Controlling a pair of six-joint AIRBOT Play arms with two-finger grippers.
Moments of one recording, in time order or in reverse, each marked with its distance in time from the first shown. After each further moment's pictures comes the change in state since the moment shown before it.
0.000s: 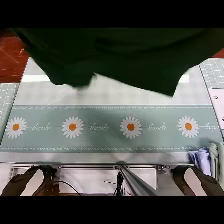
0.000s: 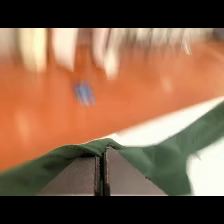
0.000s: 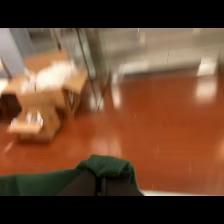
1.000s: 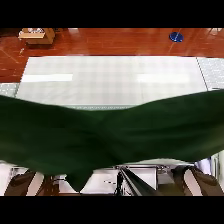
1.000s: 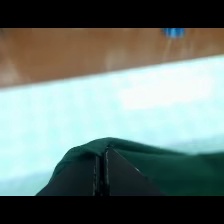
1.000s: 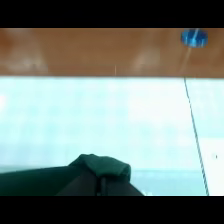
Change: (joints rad) left arm 0.000 0.195 0.210 0.503 -0.616 -0.388; right arm 0.167 0.130 0.351 -0.618 0.747 0.310
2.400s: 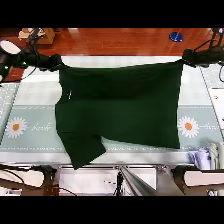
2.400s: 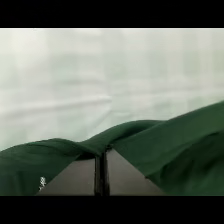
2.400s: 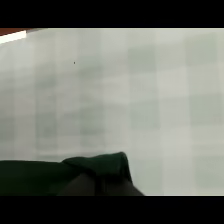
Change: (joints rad) left arm -0.206 -0.999 -0.454 -0.122 0.798 0.227; right arm 0.106 -0.886 -0.435 0.148 -0.912 -0.103
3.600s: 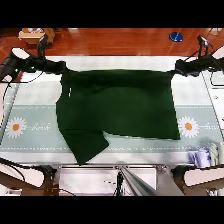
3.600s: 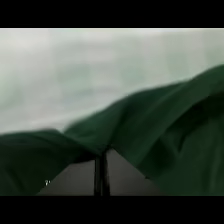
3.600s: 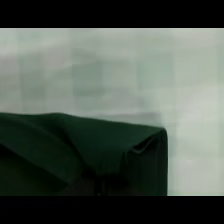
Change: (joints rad) left arm 0.012 -0.084 0.004 -0.045 -0.049 0.158; right arm 0.000 -0.089 -0.001 0.013 0.171 -0.007
